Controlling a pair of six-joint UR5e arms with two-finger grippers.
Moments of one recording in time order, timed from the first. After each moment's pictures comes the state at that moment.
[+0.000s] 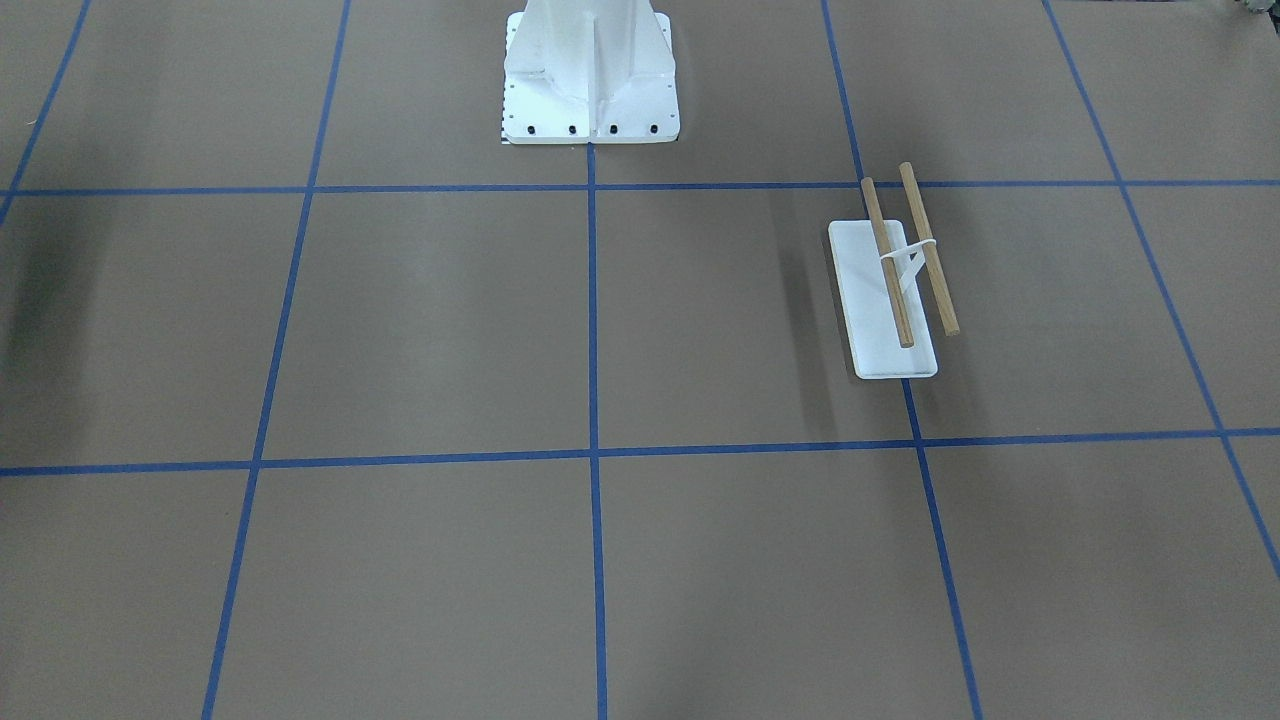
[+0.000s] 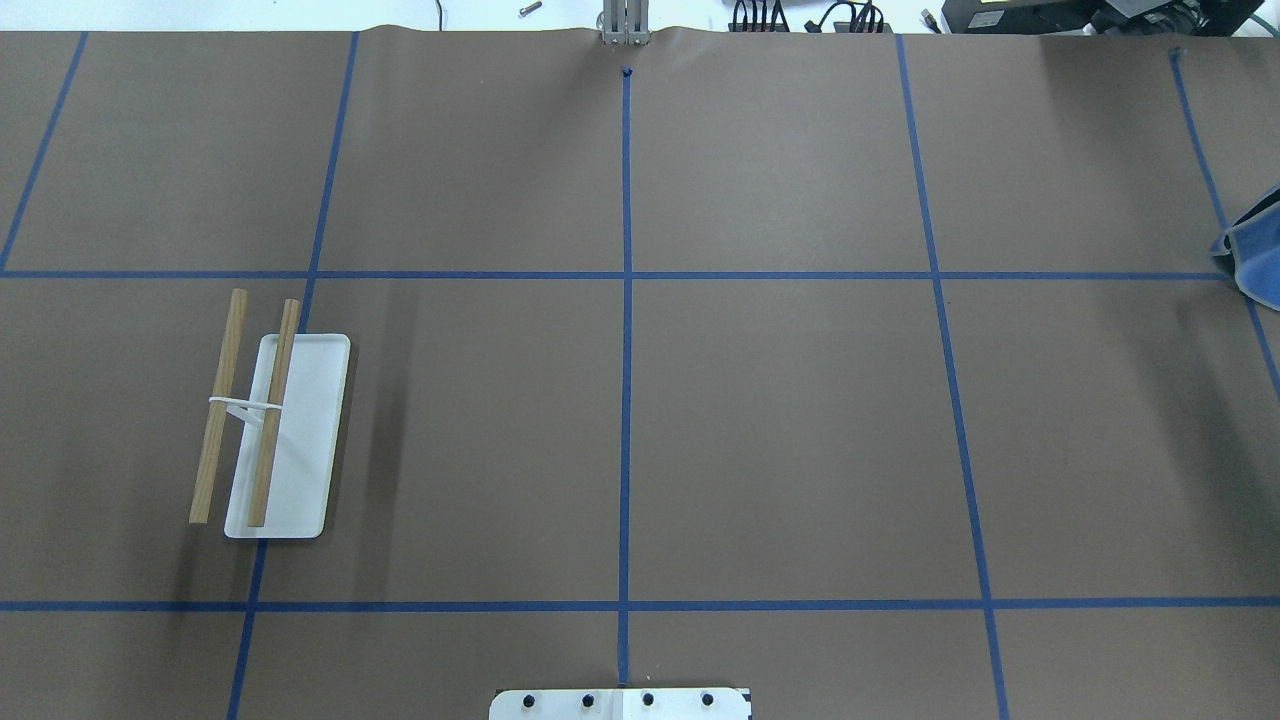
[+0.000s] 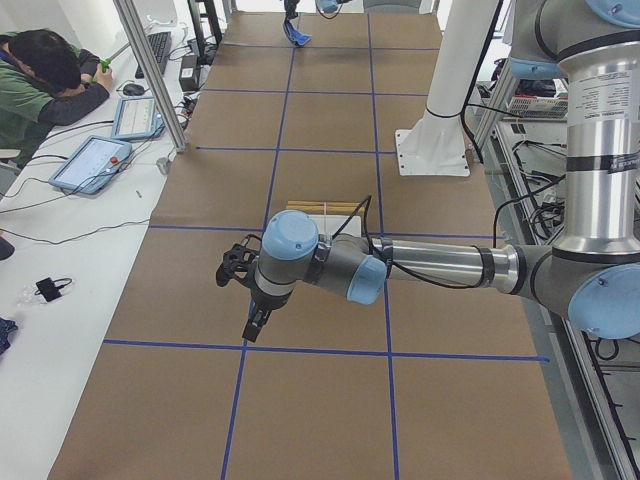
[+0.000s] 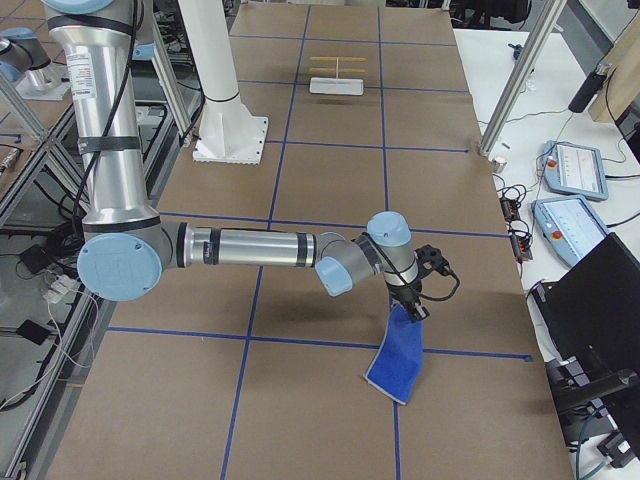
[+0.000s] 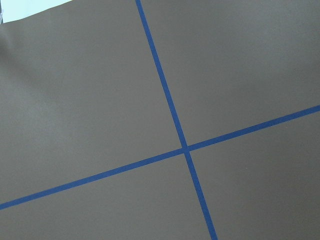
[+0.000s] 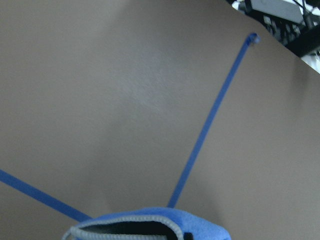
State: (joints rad) left arm -1.61 -1.49 -1.72 -1.89 -2.33 0.08; right arm 1.35 -1.49 1.48 -1.00 2.04 -0.03
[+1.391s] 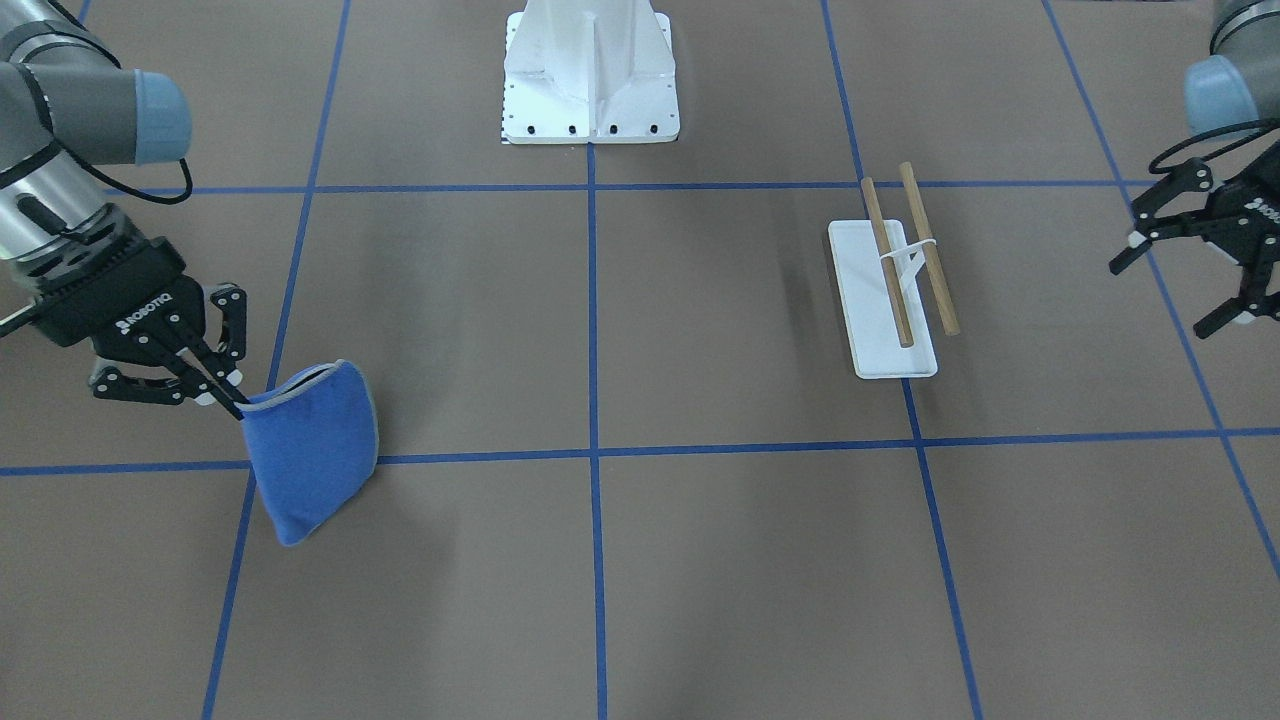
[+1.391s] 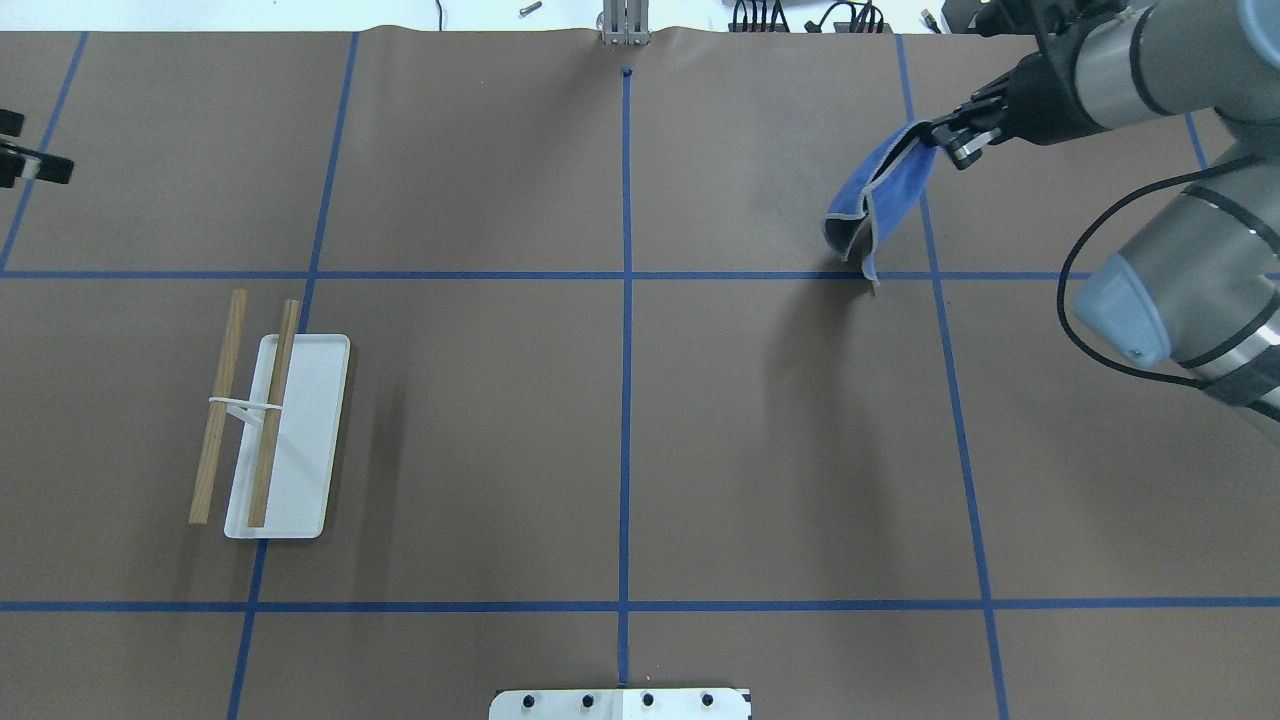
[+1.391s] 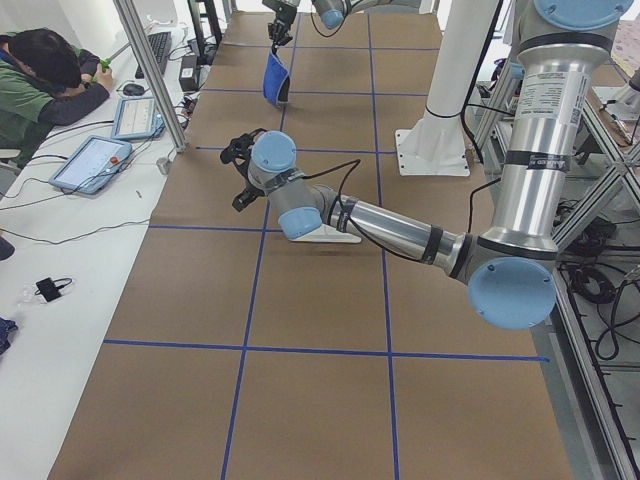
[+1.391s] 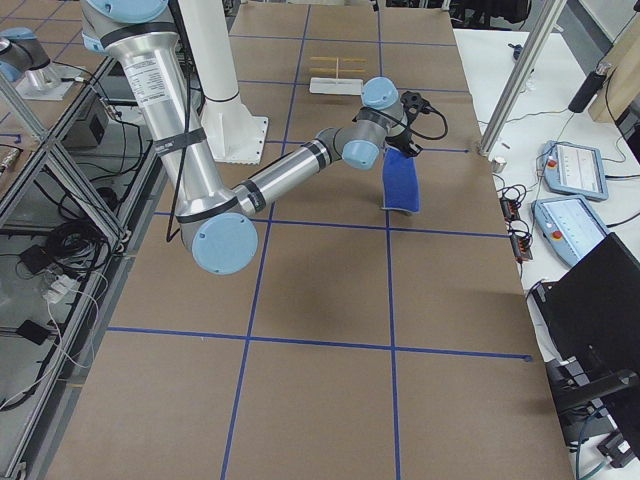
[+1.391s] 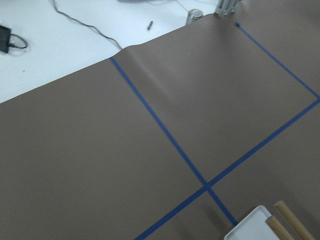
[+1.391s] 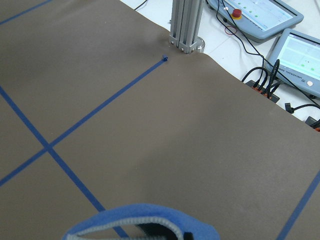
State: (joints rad) left arm -1.26 -1.73 -1.74 -2.38 -2.47 -0.37; right arm 0.97 -1.19 1.77 -1.00 2.04 0.36
